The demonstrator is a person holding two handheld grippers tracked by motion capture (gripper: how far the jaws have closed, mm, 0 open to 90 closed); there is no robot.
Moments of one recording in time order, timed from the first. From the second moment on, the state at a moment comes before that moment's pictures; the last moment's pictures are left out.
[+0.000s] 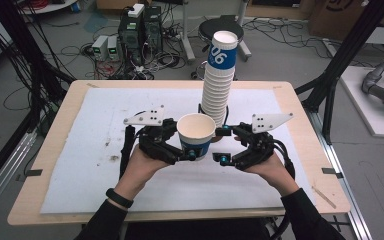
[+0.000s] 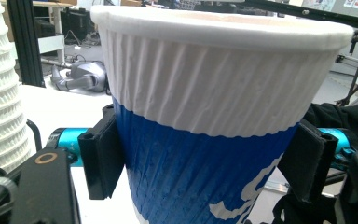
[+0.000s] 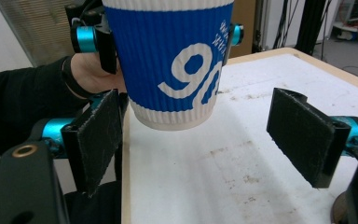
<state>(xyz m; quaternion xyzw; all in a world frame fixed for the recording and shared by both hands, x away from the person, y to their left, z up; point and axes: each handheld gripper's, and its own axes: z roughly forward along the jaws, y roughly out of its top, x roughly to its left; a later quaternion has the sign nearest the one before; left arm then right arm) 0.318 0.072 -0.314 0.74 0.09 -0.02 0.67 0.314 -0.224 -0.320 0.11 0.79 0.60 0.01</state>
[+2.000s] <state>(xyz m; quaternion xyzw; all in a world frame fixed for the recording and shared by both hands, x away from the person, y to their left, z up) 0.314 0.060 -0.315 0.73 0.09 -0.03 0.68 0.306 -0.189 -0.339 0.10 0.82 0.57 -0.01</state>
